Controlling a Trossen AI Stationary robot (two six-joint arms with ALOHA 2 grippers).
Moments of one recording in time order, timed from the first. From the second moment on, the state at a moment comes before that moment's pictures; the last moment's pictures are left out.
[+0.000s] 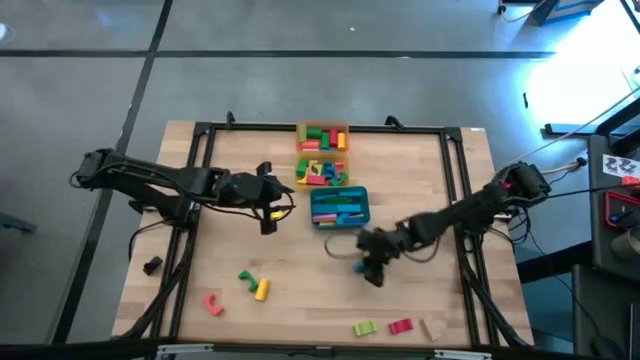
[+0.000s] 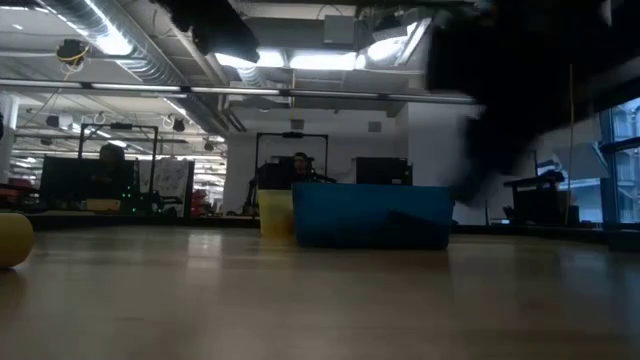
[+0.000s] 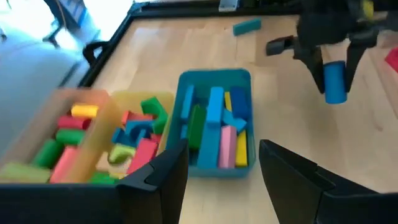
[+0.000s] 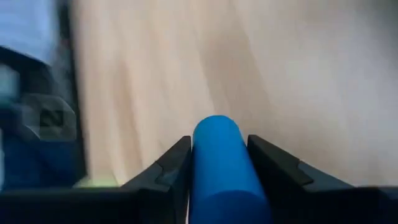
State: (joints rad) left arm -0.12 1.16 0.94 -0.37 -0.33 -0.06; right arm 0.35 1.56 0.83 -0.18 -0.09 0.77
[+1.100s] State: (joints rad) left arm -0.33 1.12 0.94 -0.60 -0.25 -0.30; right arm -0.49 1.79 0.83 0.78 0.06 0.20
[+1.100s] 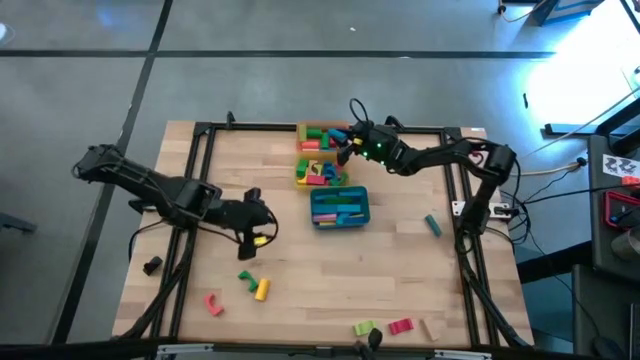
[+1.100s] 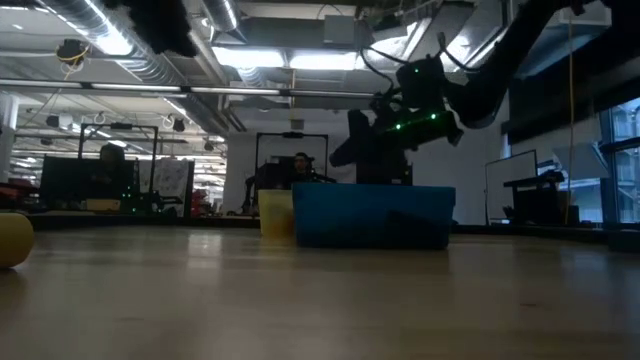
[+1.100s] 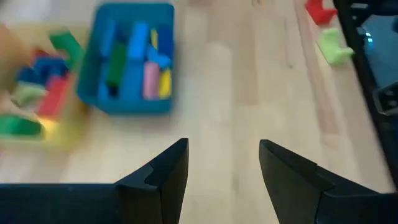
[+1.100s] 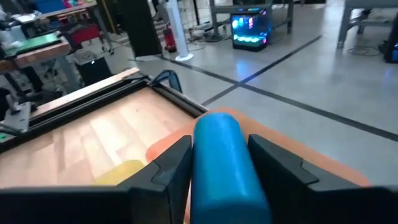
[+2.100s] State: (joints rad) left arm -0.74 1.41 0.94 -0.72 -0.24 -0.45; right arm -0.49 1.85 0.95 0.75 -0.11 0.34
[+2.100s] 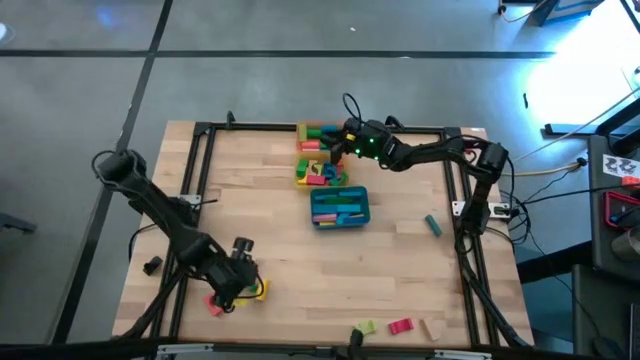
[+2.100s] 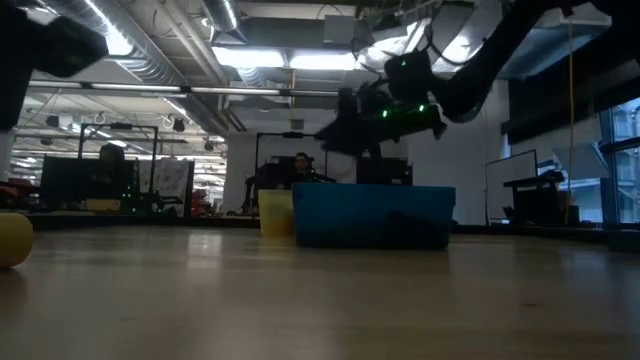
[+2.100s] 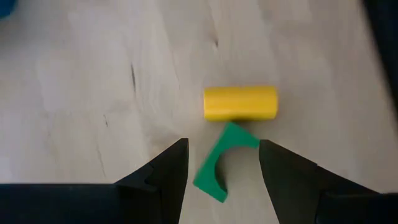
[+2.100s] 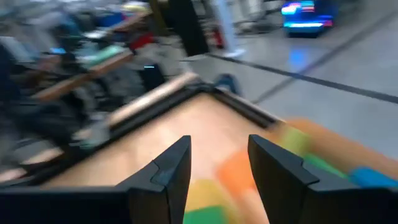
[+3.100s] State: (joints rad) left arm -0.70 1.71 0.94 -0.71 -0.18 -0.24; right arm 0.10 1.09 0.95 -0.11 -0.38 0.45
